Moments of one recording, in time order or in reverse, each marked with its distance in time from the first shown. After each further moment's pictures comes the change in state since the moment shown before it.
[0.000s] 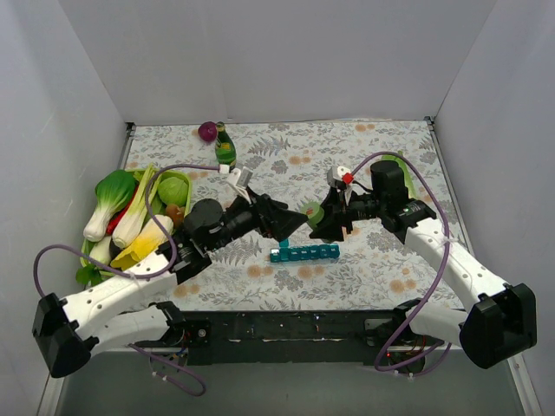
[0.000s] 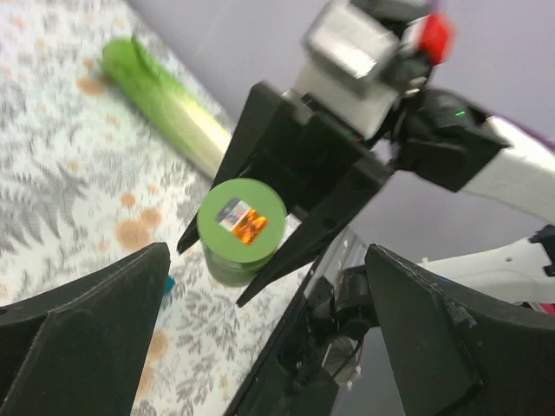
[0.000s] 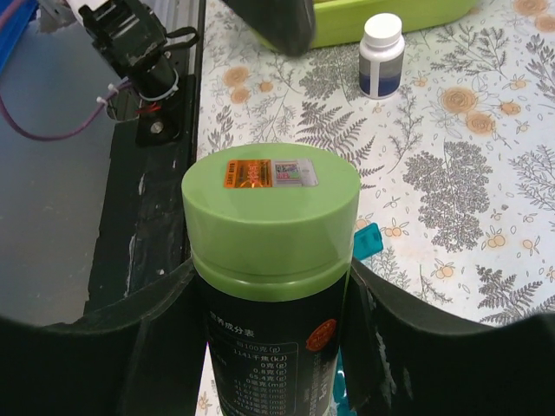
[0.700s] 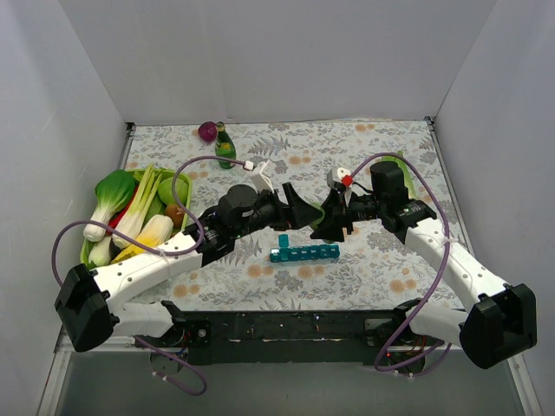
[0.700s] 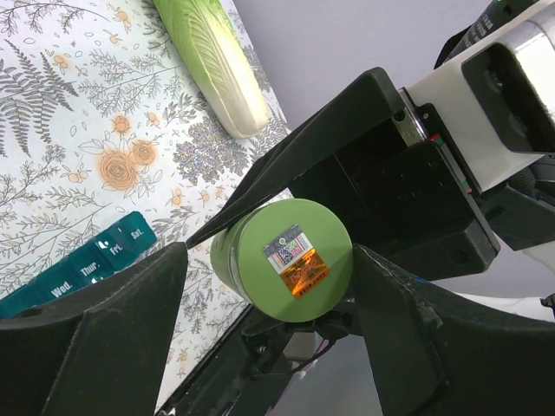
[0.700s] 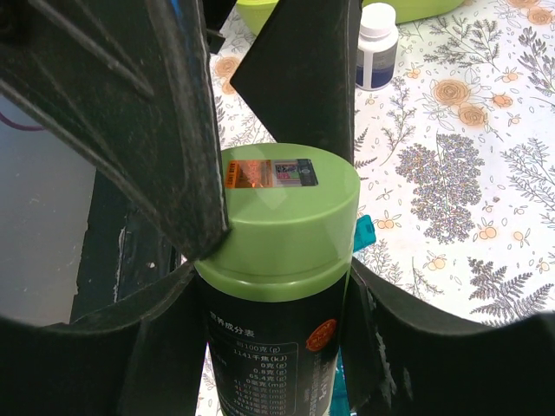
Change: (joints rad) left arm -0.005 0.287 0.148 -0.156 -0.021 -0.246; right arm 0.004 -0.002 -0.001 -0.051 0.017 -0.070
